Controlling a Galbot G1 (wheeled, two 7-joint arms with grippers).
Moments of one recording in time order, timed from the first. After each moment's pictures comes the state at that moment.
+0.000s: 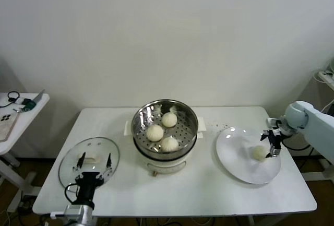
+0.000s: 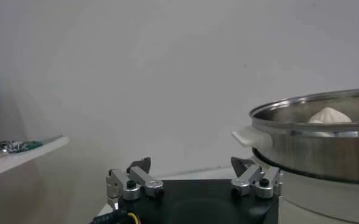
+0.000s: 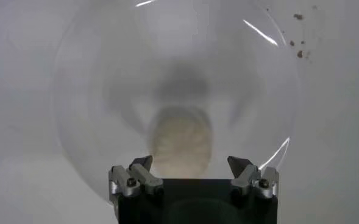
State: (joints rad) left arm 1.65 -1.42 -0.60 -2.01 0.00 -0.06 -0.08; right arm 0.02 0.65 -0.84 0.97 -0.04 -0.10 -1.12
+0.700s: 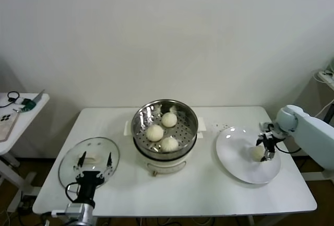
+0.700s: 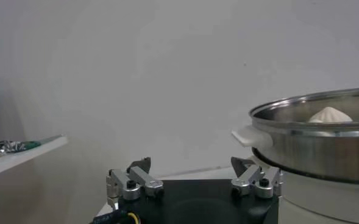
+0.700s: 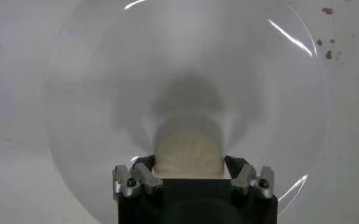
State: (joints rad) left arm 1.63 -1.42 -0.60 -2.01 0.00 -0.05 -0.08; right arm -0.02 0.73 -0.81 0.88 -0.09 -0.08 -1.14
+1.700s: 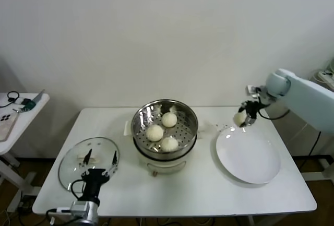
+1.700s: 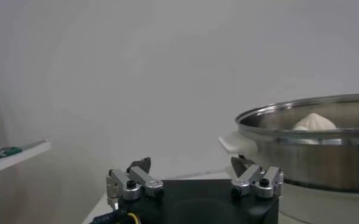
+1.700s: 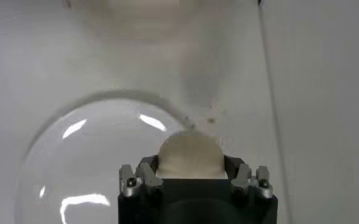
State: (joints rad) left arm 1.61 -1.41 -0.56 -2.00 0.00 -0.05 -0.08; right arm 0.41 0.81 -1.15 0.96 0.31 -0.20 -1.11
